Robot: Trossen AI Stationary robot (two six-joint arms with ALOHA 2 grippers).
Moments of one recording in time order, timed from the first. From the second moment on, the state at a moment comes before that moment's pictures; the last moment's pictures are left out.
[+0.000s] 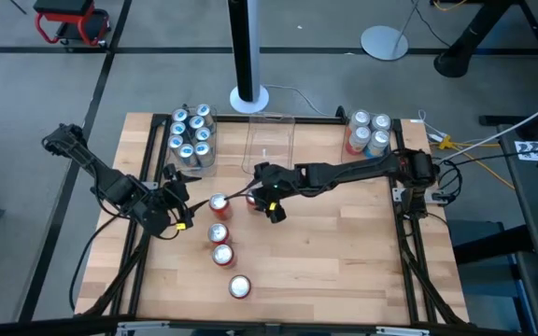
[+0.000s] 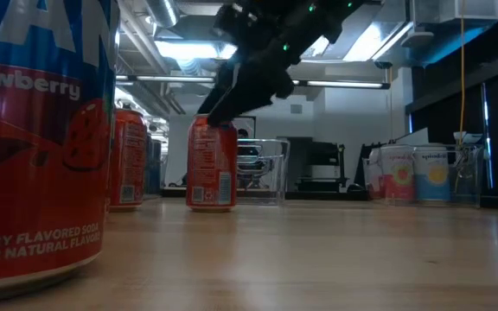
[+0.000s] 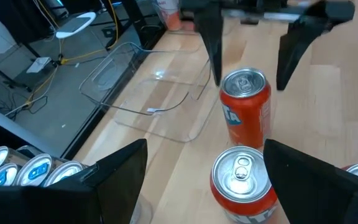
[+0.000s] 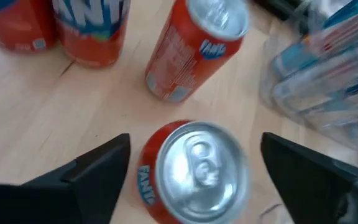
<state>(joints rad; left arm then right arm) -0.64 0.89 0.76 -0.80 -0.99 -0.52 0.01 1.91 1.42 -0.24 -0.01 -0.50</state>
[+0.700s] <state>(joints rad) -0.64 0.89 0.76 -0.80 -0.99 -0.52 0.00 1.99 1.43 -0.24 -0.01 -0.45</state>
